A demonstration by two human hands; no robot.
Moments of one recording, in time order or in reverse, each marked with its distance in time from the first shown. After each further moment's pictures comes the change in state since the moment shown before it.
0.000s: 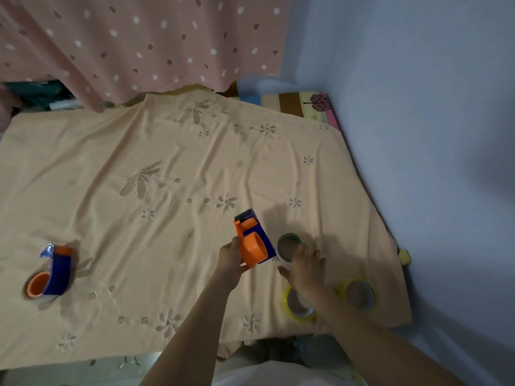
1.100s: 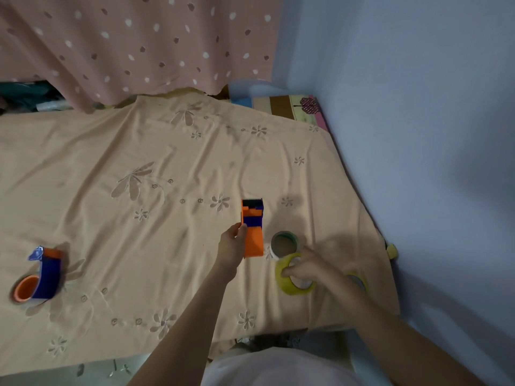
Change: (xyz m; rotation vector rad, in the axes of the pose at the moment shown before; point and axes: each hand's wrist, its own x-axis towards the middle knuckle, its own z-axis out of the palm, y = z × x) left_hand -0.015 0.019 0.014 0.287 -0.023 0.301; right_hand -0.001 0.022 -0.057 0.444 -0.460 0.108
